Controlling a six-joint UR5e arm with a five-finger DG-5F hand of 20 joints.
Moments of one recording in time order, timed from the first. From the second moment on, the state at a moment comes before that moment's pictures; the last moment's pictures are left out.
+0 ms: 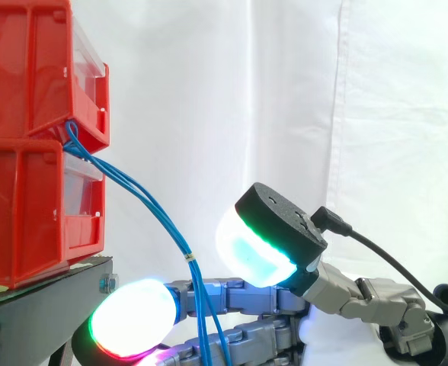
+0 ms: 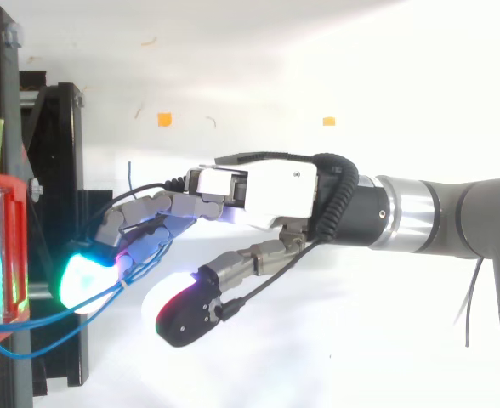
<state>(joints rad) 0.16 -2.47 -1.32 -2.22 -1.37 -0.11</state>
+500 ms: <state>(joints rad) 0.15 -2.47 -1.31 -2.23 -1.40 -0.06</state>
